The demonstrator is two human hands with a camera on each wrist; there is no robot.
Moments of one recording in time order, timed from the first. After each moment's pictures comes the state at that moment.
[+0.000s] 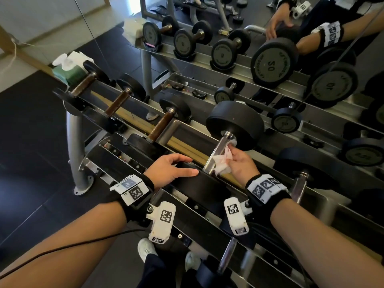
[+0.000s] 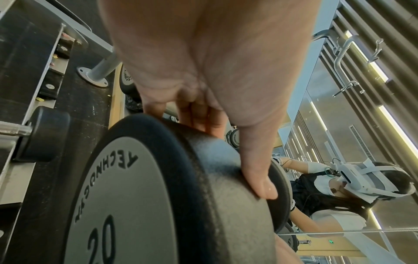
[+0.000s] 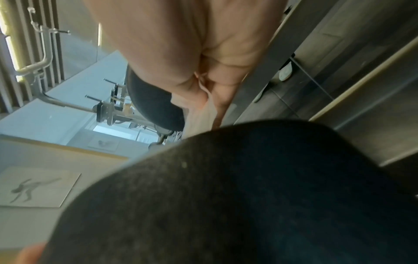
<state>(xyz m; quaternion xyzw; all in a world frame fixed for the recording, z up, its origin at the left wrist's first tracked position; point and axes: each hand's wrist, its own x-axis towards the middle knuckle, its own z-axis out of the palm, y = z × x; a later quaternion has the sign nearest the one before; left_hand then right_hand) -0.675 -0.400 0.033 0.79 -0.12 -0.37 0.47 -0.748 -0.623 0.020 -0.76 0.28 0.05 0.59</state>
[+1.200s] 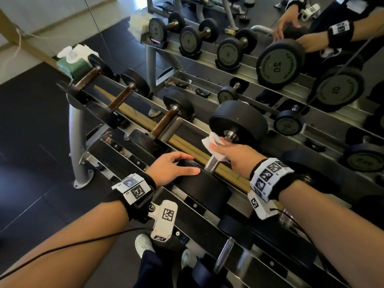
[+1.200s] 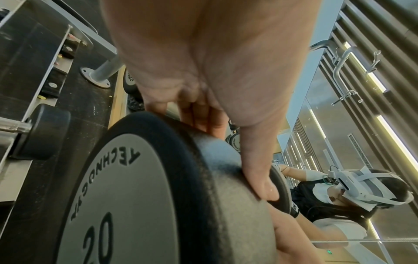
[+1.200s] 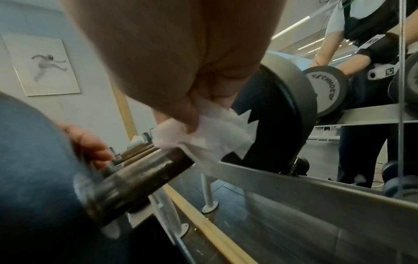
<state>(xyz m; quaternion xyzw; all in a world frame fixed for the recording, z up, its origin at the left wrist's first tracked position) -0.677 -0.400 0.029 0.78 -0.09 -0.36 0.49 -0.723 -0.645 0.046 -0.97 -0.07 0.20 0.14</state>
